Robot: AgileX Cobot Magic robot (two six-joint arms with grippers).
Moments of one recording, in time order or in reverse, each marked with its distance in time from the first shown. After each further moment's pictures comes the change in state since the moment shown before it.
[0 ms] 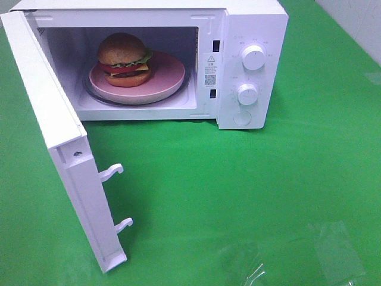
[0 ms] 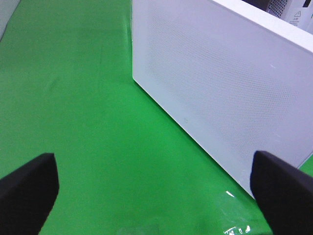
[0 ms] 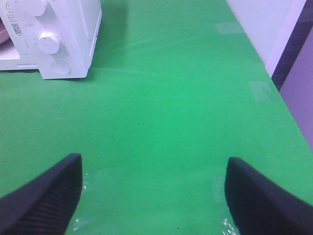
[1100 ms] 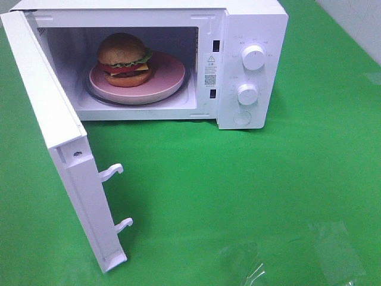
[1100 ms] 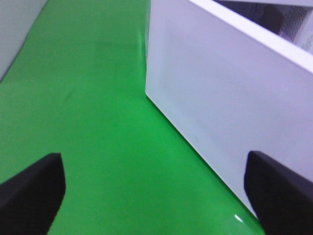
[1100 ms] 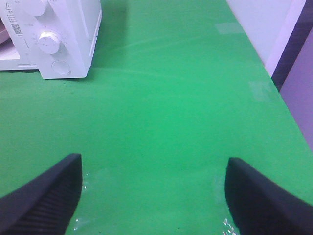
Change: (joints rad) left arm 0.000 0.000 -0.016 0.059 -0.058 -0.064; right arm 0.000 0.000 0.000 0.000 0.000 0.000
